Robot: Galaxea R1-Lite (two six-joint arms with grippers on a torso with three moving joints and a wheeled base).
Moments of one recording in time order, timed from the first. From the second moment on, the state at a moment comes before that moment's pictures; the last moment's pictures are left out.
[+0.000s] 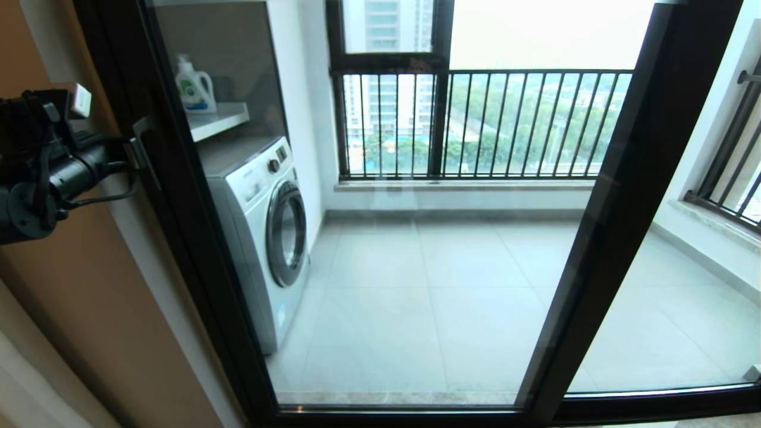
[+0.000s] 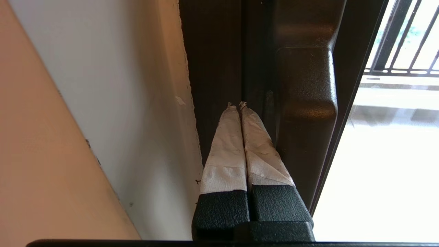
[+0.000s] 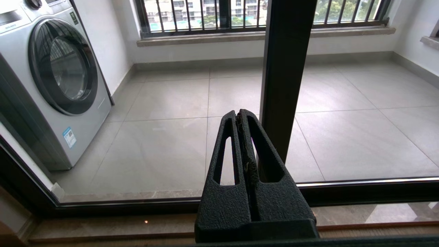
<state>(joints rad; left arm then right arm) 0.19 1.96 -1.38 -0.65 -0.12 0.08 0.00 0.00 0.00 -0.03 0.00 0.01</state>
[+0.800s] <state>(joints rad) 0.14 1.95 -1.38 -0.65 -0.12 0.08 0.00 0.00 0.00 -0.03 0.00 0.01</state>
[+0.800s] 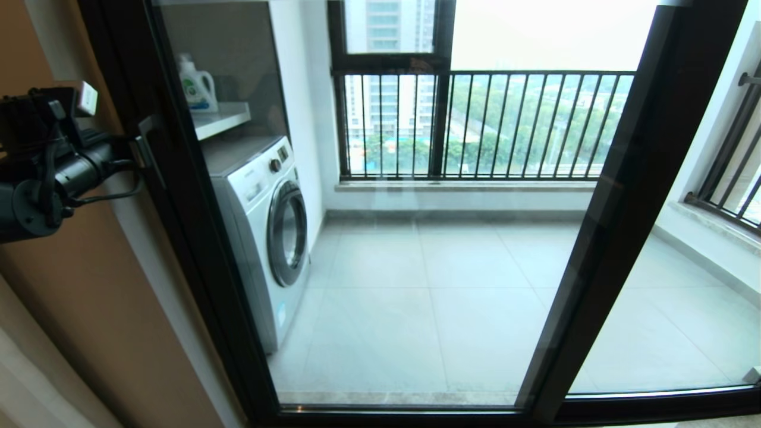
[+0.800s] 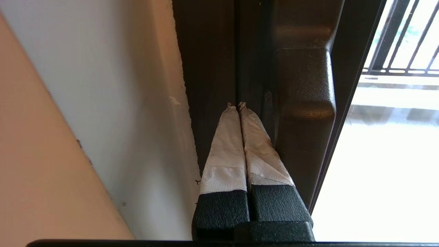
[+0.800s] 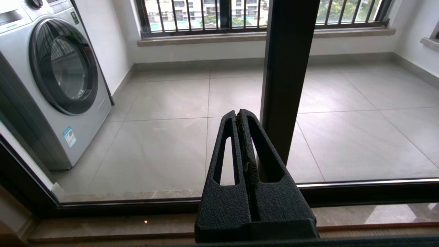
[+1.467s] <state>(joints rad) 0.07 1.95 -1.39 -0.66 -0.13 0.08 0.00 0.00 0.00 -0.03 0.00 0.01</state>
